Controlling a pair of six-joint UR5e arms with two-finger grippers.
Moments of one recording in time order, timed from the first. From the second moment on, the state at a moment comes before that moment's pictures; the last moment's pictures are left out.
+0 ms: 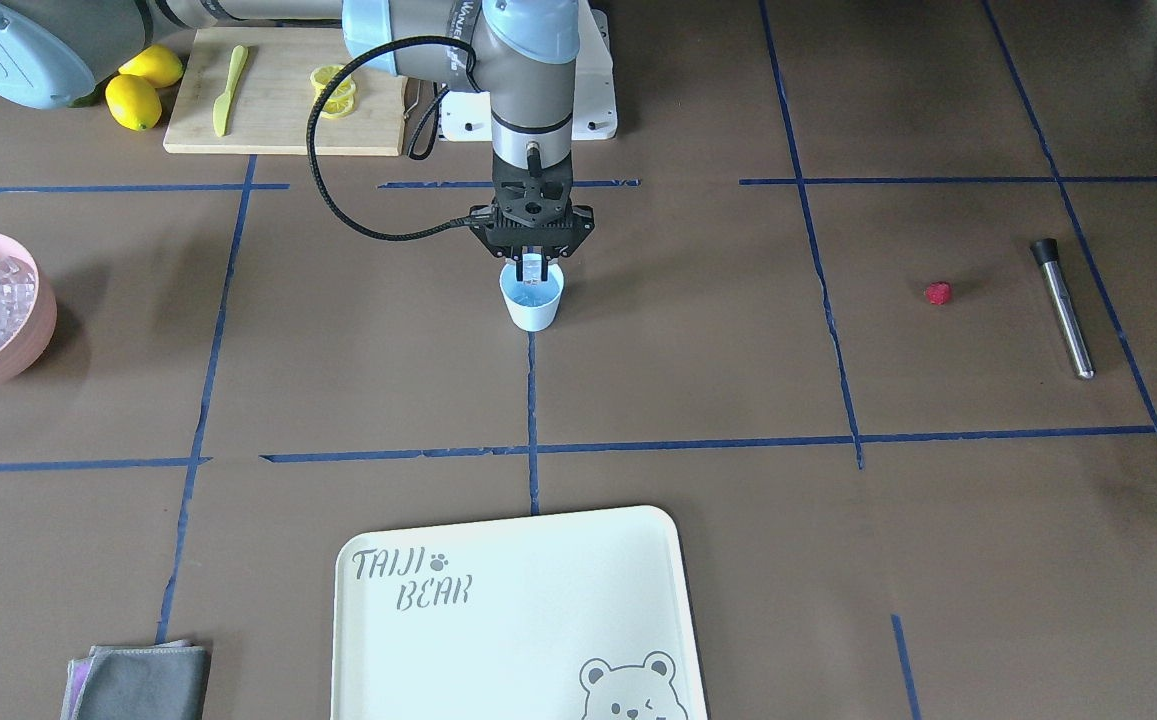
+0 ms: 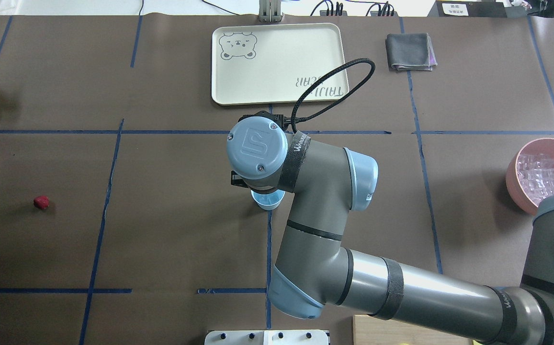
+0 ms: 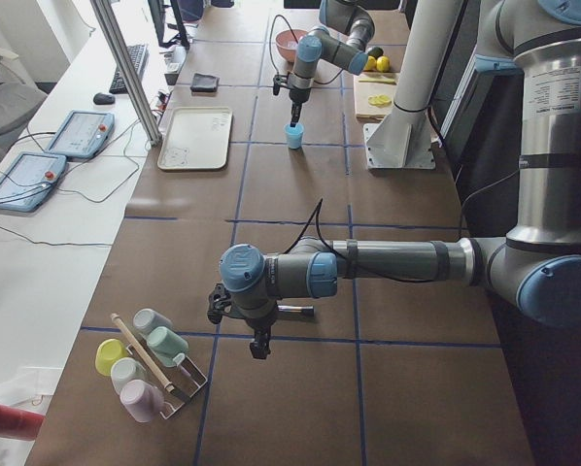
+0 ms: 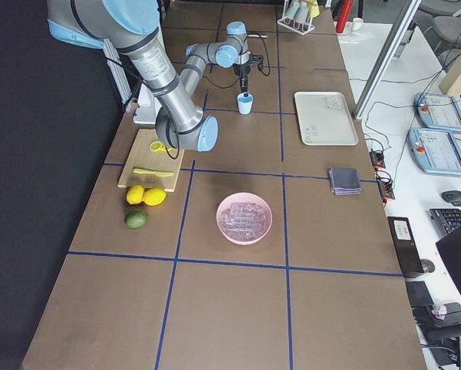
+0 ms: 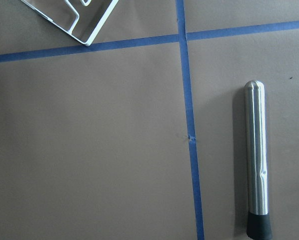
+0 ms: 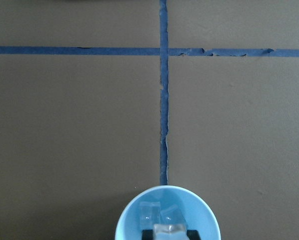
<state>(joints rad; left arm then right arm) -1.53 -1.50 -1.62 -1.51 -2.35 0.14 0.42 -0.71 1.63 -1.73 1.68 1.27</state>
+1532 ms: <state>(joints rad) -1.52 -1.51 -1.63 -1.51 -2.34 0.14 0.90 -1.07 1.80 -1.73 2.10 0.63</state>
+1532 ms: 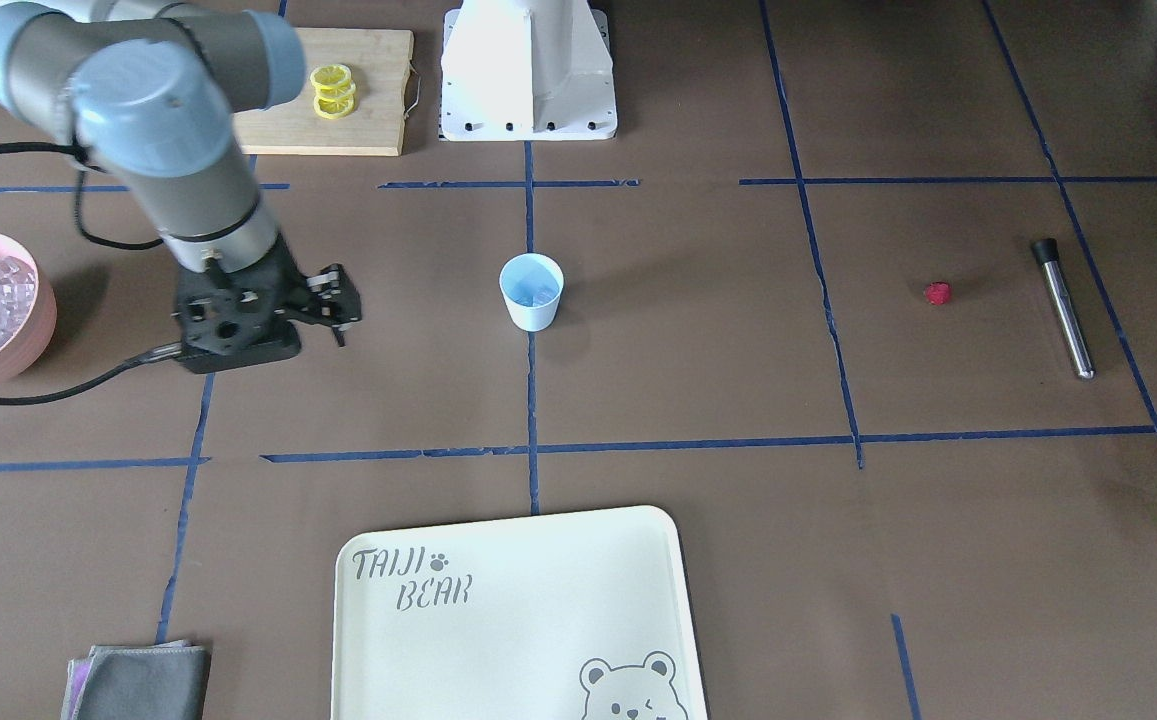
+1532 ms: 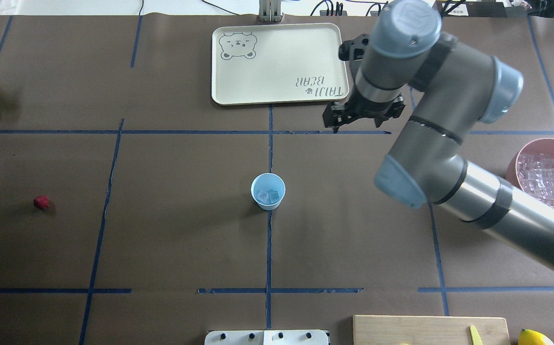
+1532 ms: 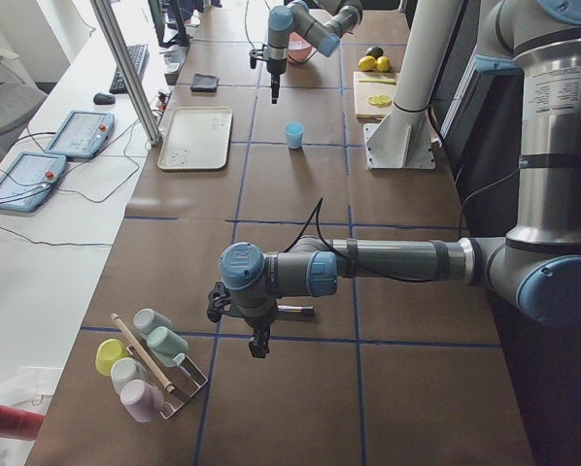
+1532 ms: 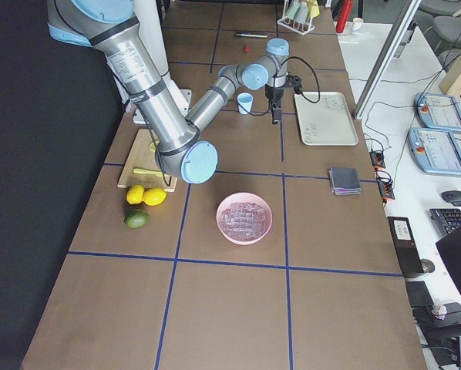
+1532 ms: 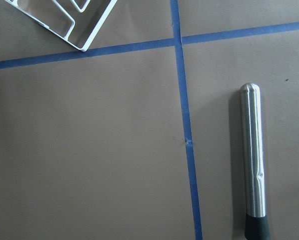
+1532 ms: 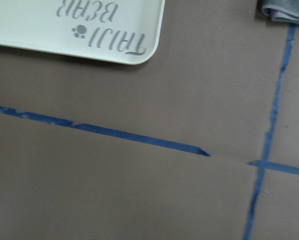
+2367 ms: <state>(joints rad) -1.51 -1.59 -1.62 -1.64 -2.34 0.12 1.39 -1.59 1.89 -1.72 2.32 -0.16</state>
